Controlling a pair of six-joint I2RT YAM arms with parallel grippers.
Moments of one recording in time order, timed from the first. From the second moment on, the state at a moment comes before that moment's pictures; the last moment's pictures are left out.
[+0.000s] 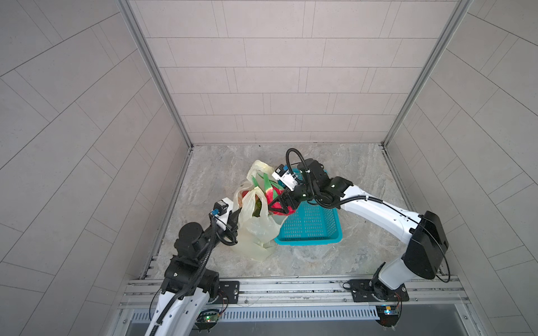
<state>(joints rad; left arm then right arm) -0.27 0.25 0.43 -0.27 0.39 0.06 0.72 1.57 1.32 -0.43 -0.52 0.12</state>
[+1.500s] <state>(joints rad) -0.27 0.25 0.43 -0.29 0.38 0.08 0.91 1.78 1.41 -0.32 -0.33 0.21</state>
